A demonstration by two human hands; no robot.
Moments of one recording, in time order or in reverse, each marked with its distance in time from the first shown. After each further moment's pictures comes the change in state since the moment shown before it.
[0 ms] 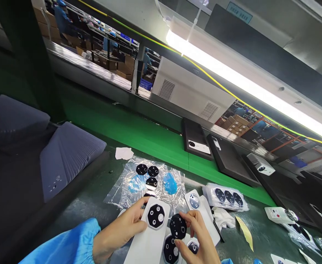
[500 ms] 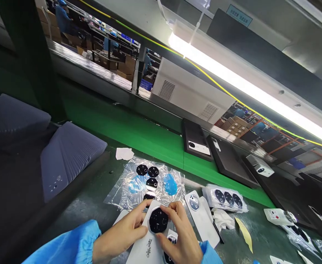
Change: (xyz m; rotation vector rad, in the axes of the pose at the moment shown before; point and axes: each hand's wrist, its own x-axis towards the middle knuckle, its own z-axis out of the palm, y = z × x) left_hand 0.001 -0.015 -0.003 -0.019 0.008 0.029; right_hand 0.038 -0.029 0.028 -0.070 -0.024 -0.218
